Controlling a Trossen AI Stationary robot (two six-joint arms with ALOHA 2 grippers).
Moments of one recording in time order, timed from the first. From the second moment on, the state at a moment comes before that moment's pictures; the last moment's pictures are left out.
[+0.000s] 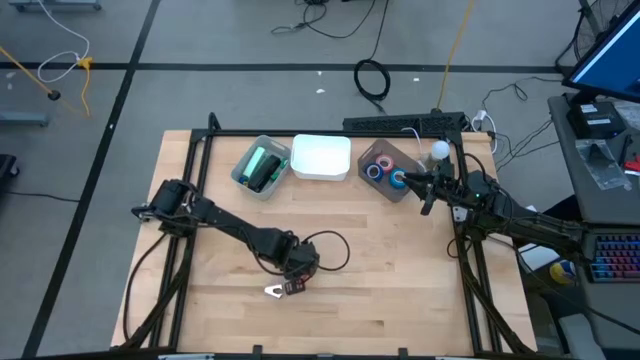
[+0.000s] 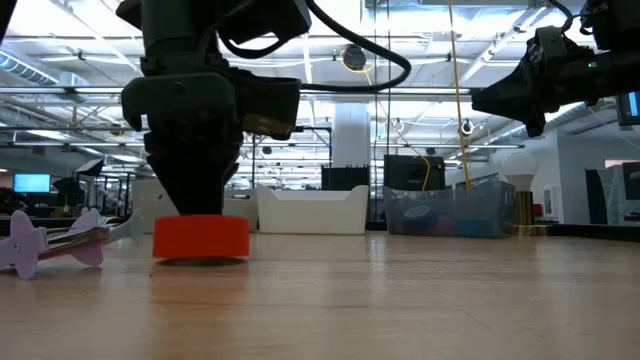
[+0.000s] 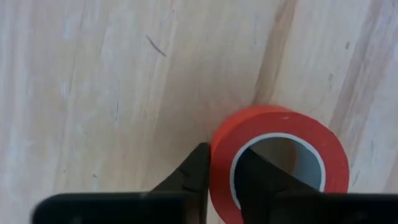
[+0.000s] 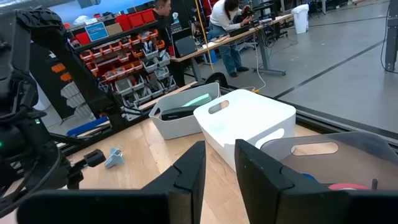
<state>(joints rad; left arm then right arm) -0.30 1.94 1.22 -0.59 -0.03 -0.54 -0.40 0.24 0.16 0.01 -0.01 0.32</state>
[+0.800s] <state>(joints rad) -0.08 1.73 1.22 -0.37 -0.01 -0.48 -0.40 0.24 0.16 0.02 -0.08 0.56</state>
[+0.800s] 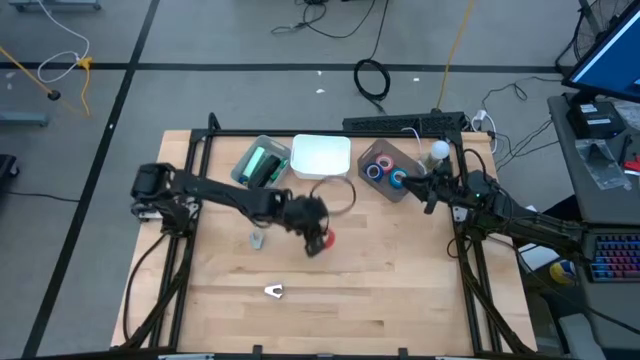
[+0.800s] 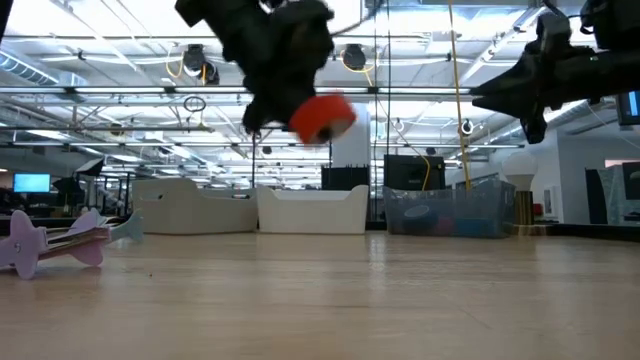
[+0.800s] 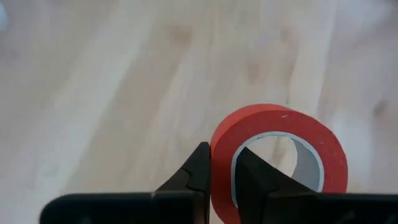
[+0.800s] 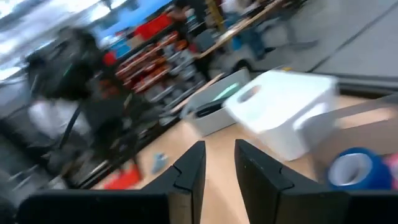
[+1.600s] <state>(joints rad) 0.20 1.65 1.22 0.07 0.19 -1.01 -0.27 0.62 0.18 0.72 -0.20 0.10</state>
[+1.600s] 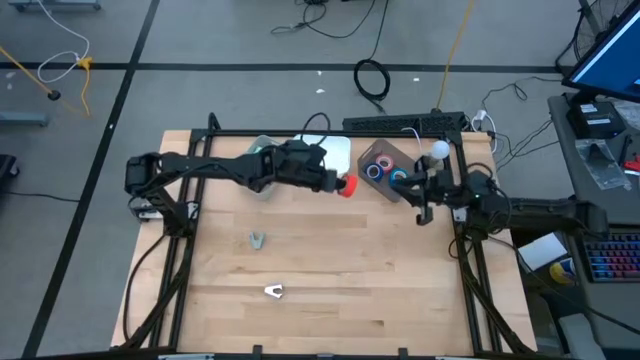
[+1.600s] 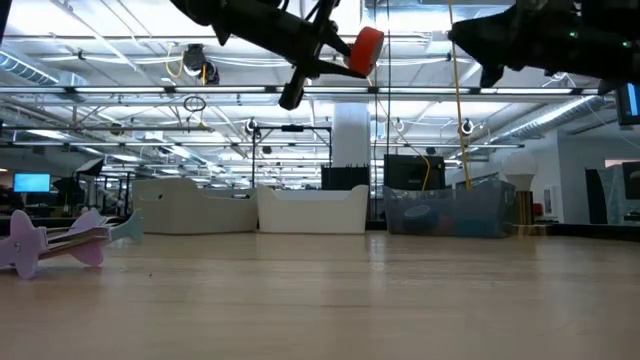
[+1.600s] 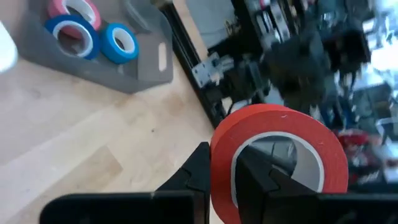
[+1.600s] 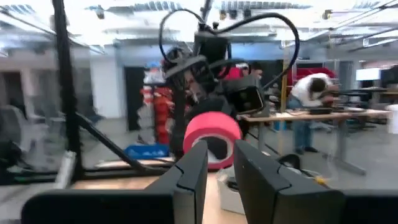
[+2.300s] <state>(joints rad) 0.29 1.65 1.22 0.13 0.32 -1.21 -0.23 1.03 0.60 0.47 0.02 -0.53</state>
